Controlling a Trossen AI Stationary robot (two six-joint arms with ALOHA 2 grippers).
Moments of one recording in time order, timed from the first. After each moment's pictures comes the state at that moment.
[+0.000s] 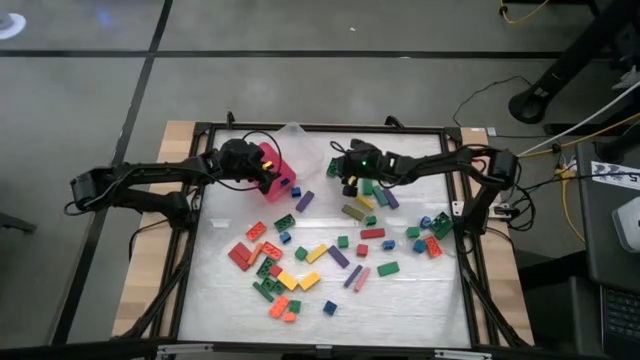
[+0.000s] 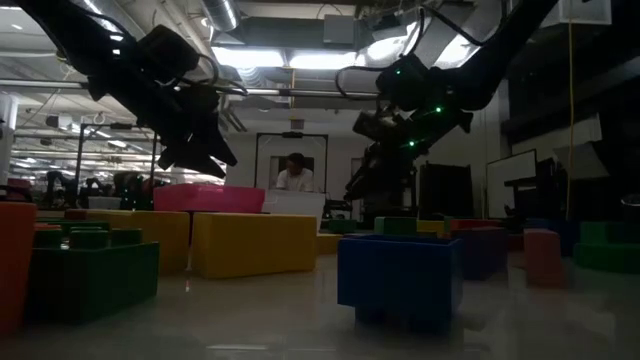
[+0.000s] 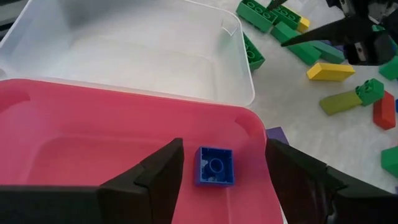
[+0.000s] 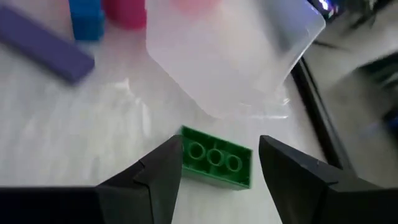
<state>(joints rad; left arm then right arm) 0.52 1.12 0.45 0.04 0.06 -0.32 -0.35 1.76 0.87 0.28 0.08 -0.50</state>
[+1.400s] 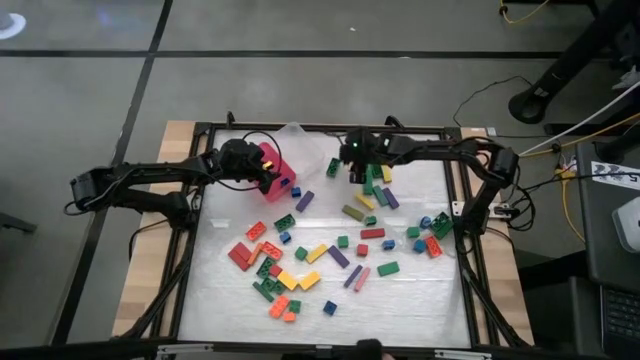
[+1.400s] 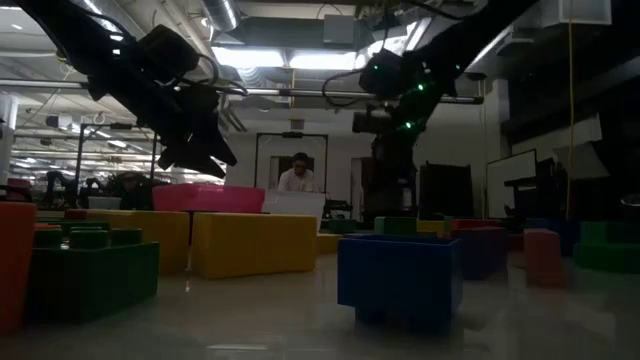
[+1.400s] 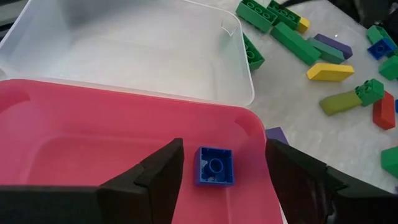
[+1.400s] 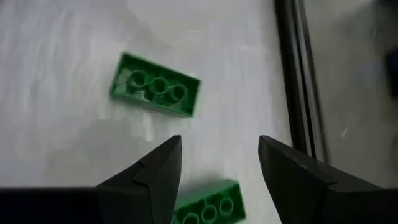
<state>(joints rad) 0.52 1.11 0.45 0.04 0.06 -0.32 -0.43 1.76 1.17 -0.33 0.18 -0.45</state>
